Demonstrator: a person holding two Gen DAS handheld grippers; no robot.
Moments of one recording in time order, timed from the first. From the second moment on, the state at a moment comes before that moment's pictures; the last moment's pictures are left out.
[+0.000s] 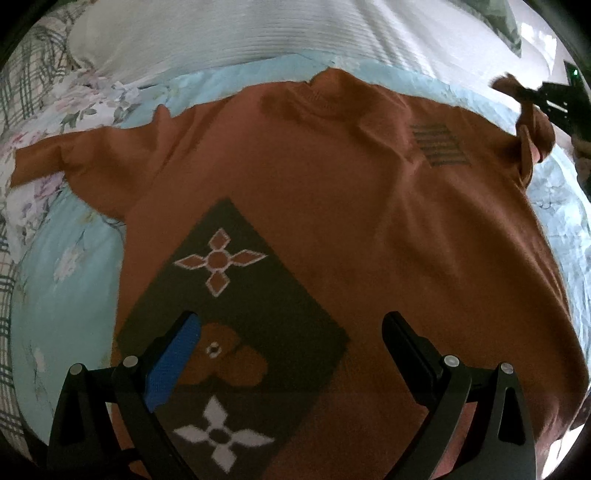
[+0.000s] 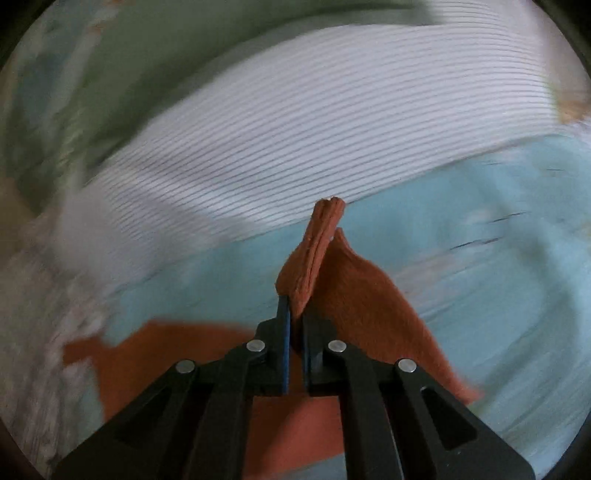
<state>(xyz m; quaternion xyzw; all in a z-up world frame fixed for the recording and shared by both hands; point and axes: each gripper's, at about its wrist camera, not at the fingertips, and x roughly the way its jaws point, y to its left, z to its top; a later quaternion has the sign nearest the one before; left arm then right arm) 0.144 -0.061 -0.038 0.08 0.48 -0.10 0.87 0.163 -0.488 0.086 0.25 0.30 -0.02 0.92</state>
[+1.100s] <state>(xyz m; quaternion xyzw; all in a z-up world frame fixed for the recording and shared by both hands) 0.320 -0.006 -0.064 -0.16 0.52 -0.22 0.81 0.142 -0.288 0.024 0.25 0.37 0.10 0.89</state>
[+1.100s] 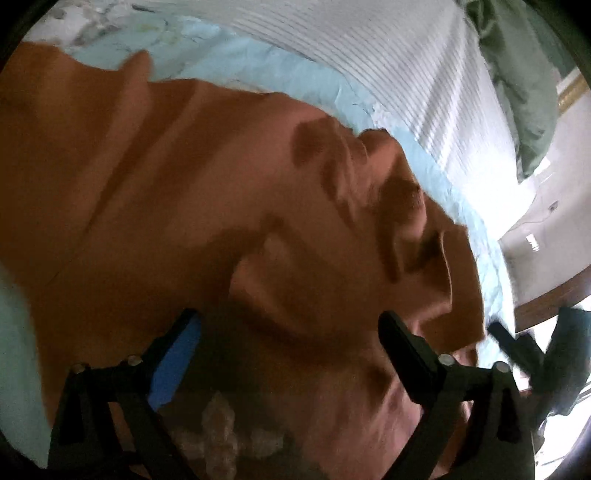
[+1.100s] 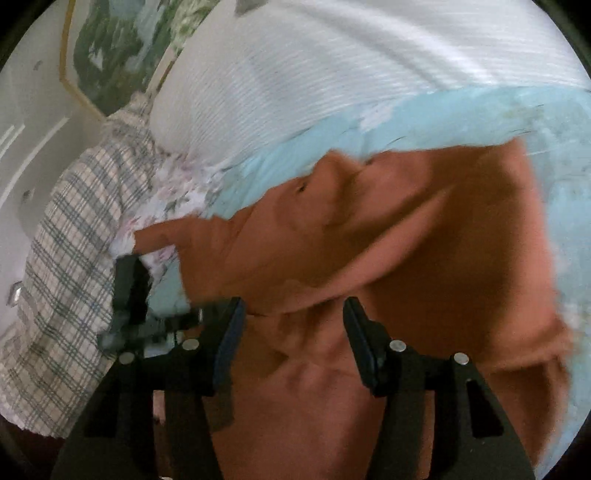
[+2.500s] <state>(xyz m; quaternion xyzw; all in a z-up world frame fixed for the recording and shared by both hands) 0.319 0.028 -0.053 -0.08 0.44 -0.11 0.88 0.187 -0.419 -0.018 0.27 0.40 -0.04 0.87</state>
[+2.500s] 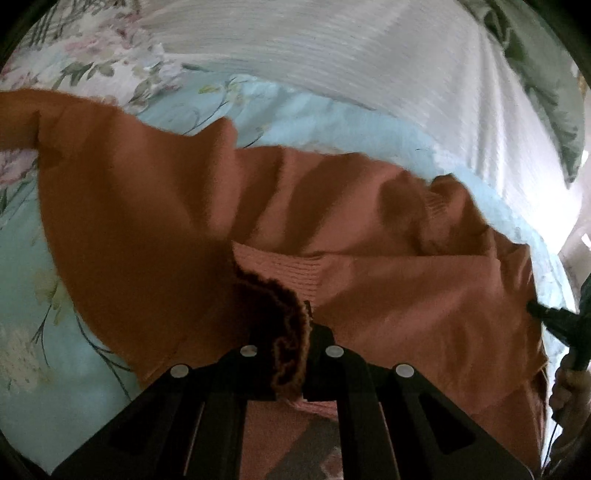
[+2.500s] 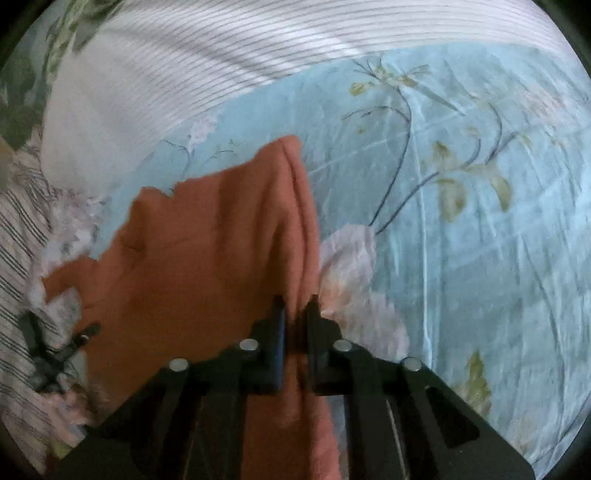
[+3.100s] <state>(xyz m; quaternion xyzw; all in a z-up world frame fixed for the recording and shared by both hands) 0.325 -0.013 -0.061 -0.01 0.44 -0.14 0.89 0.145 -0.388 0.022 0.14 0.36 -0.18 0.90</state>
